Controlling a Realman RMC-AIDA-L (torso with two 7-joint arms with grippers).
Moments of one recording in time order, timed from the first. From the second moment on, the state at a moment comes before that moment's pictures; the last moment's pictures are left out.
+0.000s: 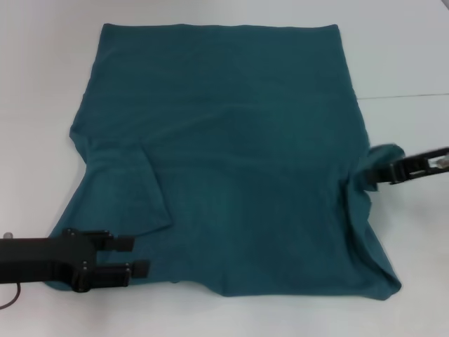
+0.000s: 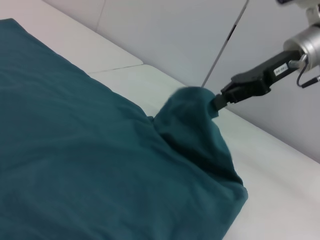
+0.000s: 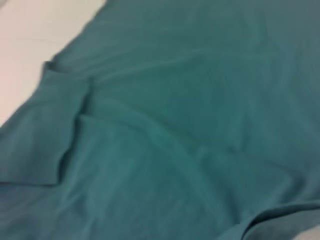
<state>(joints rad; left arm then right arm) -0.50 -2.07 0.68 0.83 2.15 1.71 -1.66 0.57 2.09 -0.79 -1.25 -2.49 -1.52 2.40</state>
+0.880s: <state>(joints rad) -0.48 -2.07 0.68 0.82 2.15 1.69 -1.66 0.67 2.09 -1.02 -1.12 -2.57 -1.51 2.41</state>
